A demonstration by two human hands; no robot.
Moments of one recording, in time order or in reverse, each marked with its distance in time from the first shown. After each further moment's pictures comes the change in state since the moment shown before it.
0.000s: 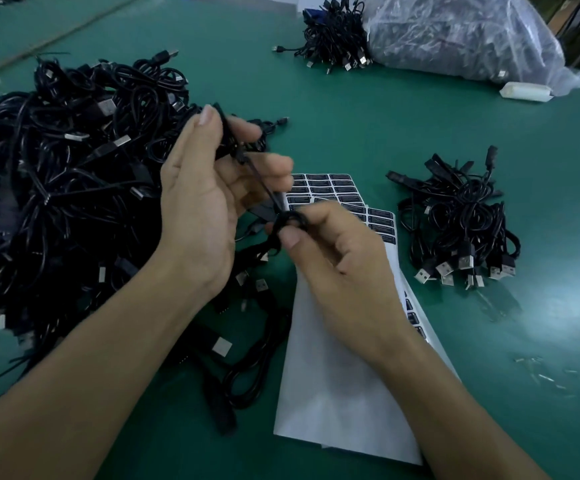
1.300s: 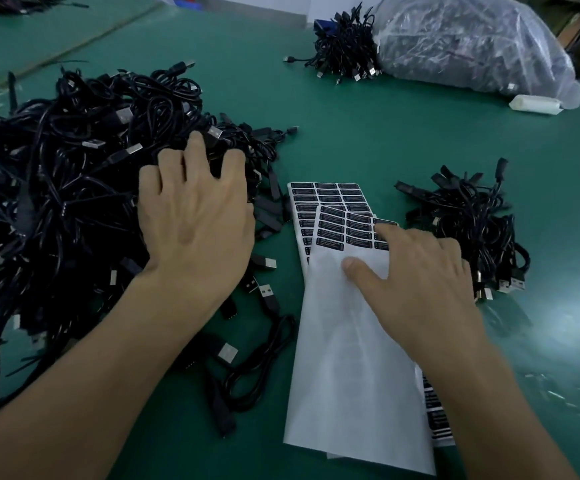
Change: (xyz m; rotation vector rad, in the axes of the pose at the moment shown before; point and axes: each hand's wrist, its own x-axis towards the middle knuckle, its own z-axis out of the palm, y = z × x) left_hand 0.008 -0.010 -0.026 2.036 0.098 0.305; right_hand -0.001 -0.007 -0.045 -1.123 -0.013 0.472
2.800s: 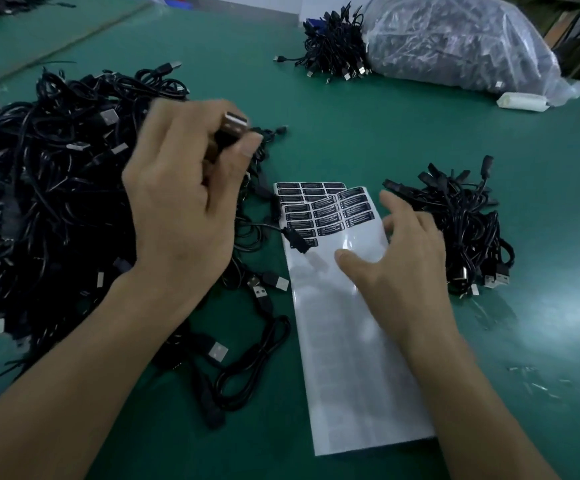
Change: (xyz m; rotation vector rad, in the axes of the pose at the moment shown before) left_hand 0.006 0.005 -0.015 -0.870 0.620 0.142; right_hand 0.014 0.008 0.016 0.506 0.187 -0.012
